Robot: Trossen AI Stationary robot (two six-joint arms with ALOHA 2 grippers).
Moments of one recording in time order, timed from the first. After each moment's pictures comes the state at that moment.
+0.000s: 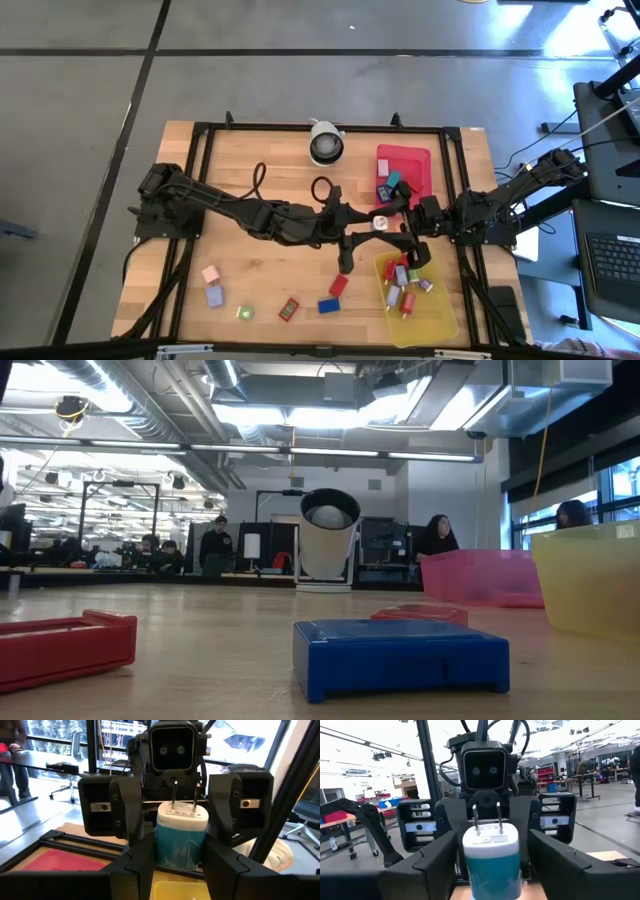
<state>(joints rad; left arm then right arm) -0.30 1.78 1.61 0.11 -0.46 -0.17 0.49 1.06 0.69 0.61 0.34 0.10</state>
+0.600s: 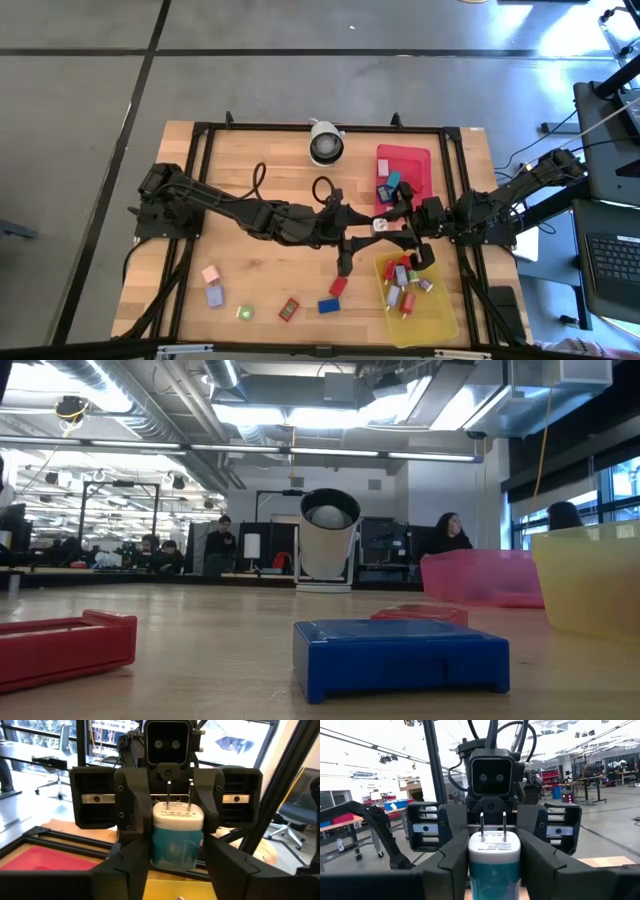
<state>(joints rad) -0.29 1.78 1.61 0.12 -0.42 -0.21 0.49 1.06 0.69 0.61 0.33 0.10</state>
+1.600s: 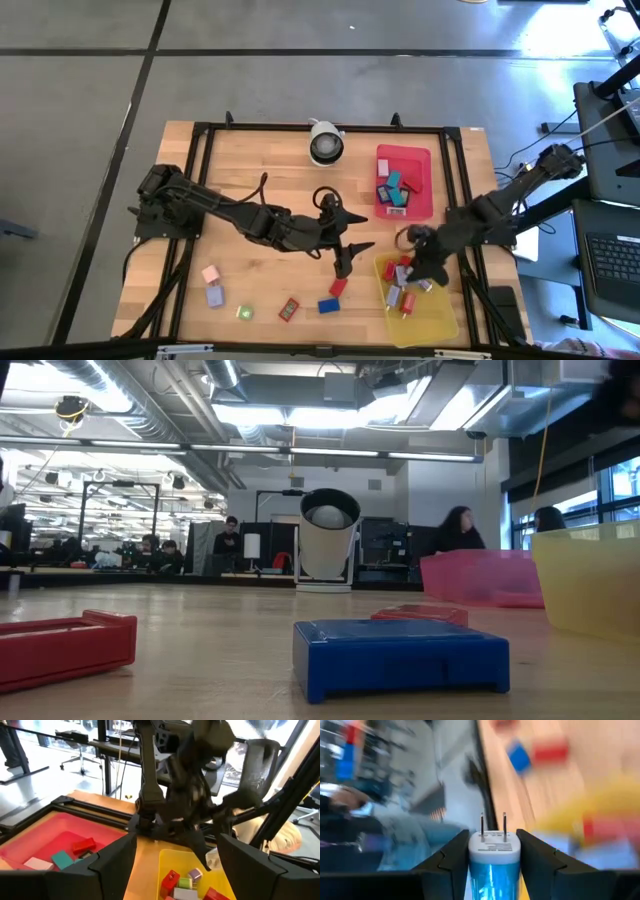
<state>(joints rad) -0.33 1.78 1.61 -0.06 -0.53 -0.30 0.60 0.93 0.69 -0.36 -0.12 1.10</state>
